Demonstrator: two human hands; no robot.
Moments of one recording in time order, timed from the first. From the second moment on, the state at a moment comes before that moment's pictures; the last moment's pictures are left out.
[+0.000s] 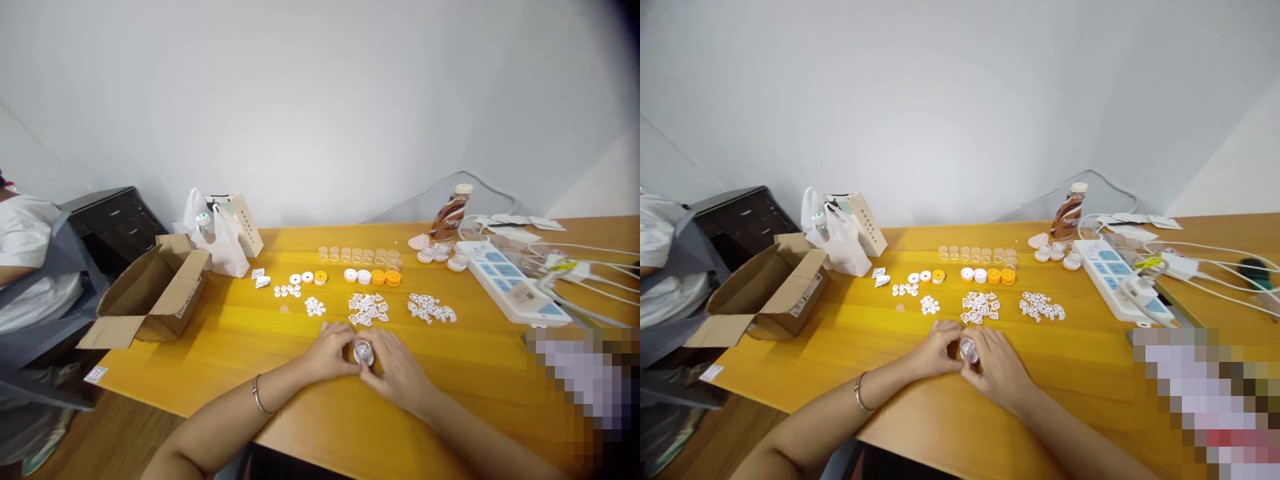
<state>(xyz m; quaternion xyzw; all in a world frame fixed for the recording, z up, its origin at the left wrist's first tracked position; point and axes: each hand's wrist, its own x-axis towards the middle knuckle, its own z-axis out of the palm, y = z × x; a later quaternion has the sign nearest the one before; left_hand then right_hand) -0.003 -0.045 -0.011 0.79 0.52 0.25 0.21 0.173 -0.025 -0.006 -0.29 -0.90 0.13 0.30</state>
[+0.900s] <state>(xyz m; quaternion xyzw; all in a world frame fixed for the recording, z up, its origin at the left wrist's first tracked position) -0.003 -0.045 -0.010 0.78 0.52 0.25 0.22 0.176 -0.023 -0.007 -0.33 -0.89 0.13 0.30</state>
